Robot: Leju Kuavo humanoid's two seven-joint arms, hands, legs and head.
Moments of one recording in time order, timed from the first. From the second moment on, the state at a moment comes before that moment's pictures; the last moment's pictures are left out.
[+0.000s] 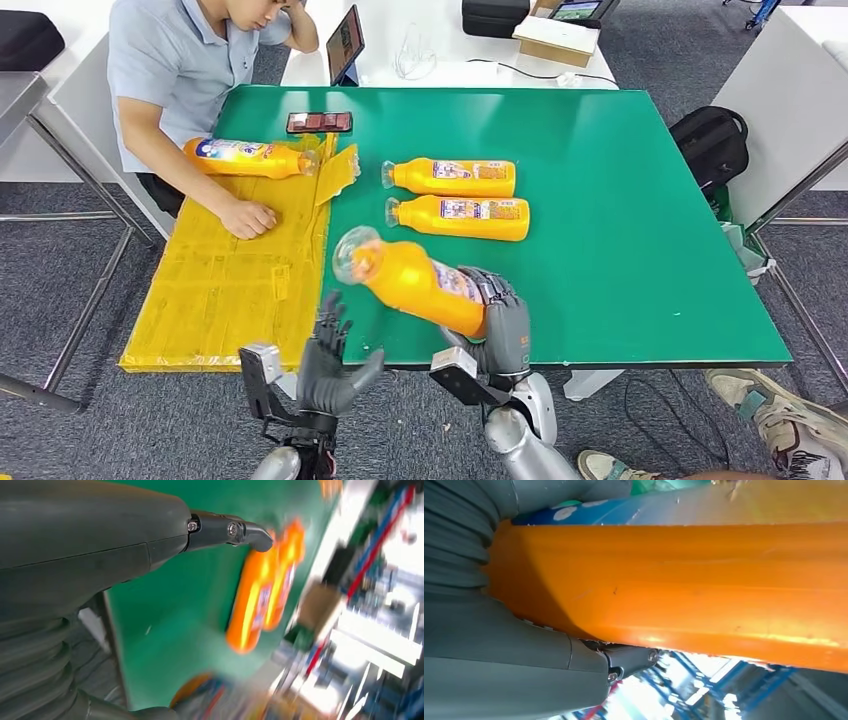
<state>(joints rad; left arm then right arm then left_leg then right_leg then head) 0.02 -0.25 -0.43 -1.26 0.23 0.15 -0.50 -0.16 0.16 0.20 -1.07 0.55 -0.69 -0.68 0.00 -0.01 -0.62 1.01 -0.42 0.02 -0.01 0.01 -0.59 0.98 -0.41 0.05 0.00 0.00</state>
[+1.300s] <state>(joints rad) 0.00 -0.22 -0.44 -1.34 0.33 0.14 -0.49 -0.24 0.32 0.54 -0.75 0.55 -0.70 -0.68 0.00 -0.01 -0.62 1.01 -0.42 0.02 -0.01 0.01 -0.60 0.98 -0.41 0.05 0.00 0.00</state>
